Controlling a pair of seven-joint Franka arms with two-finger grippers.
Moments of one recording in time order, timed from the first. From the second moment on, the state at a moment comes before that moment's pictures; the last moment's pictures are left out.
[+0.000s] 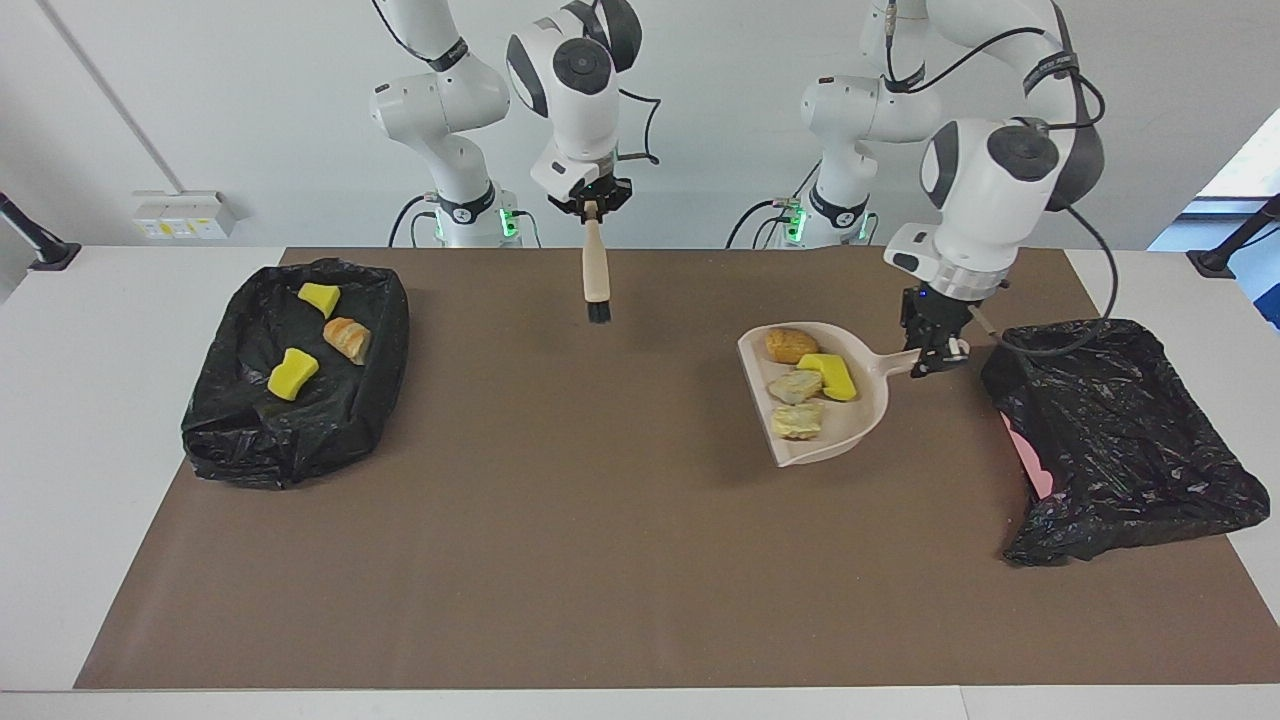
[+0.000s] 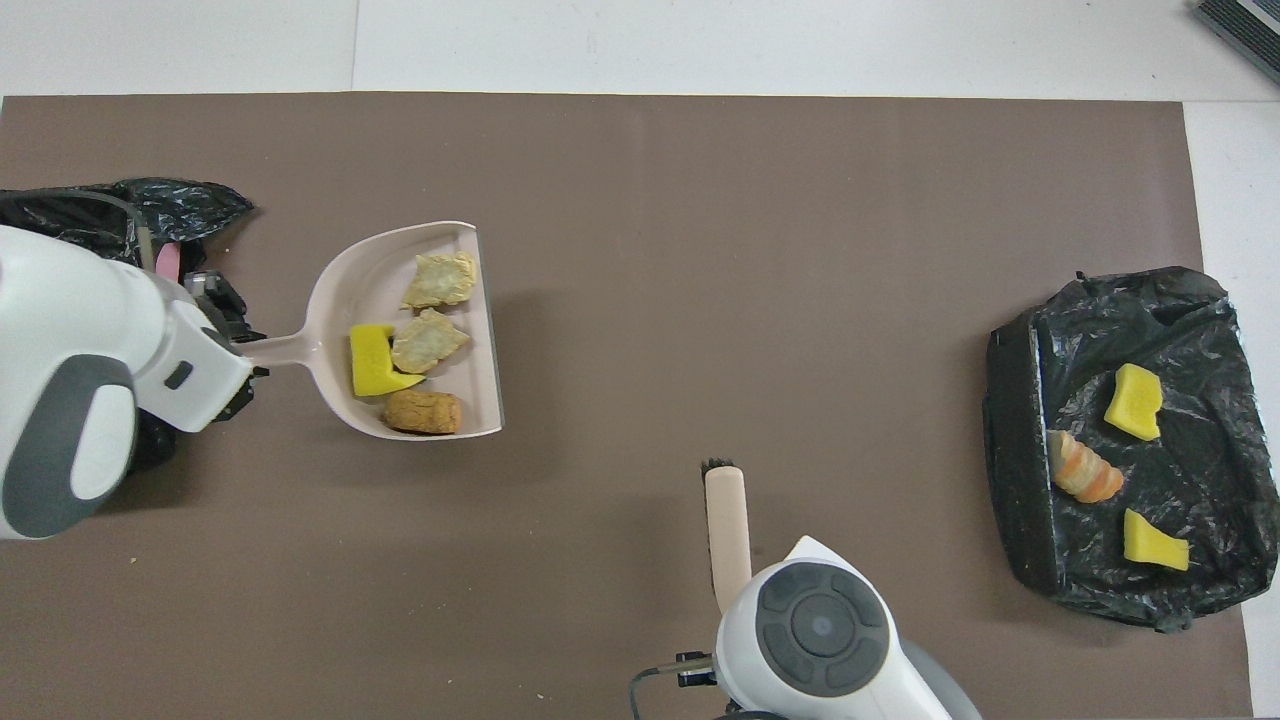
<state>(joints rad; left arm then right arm) -0.15 -0.03 0.06 -2.03 0.05 2.06 1.36 0.35 -0.25 0.35 -2.30 0.29 1.79 0.52</state>
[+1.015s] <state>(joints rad) 0.38 0.10 0.07 -1.74 0.25 2.12 1.64 0.53 -0.07 0.35 -2.34 0.32 1.97 0.72</state>
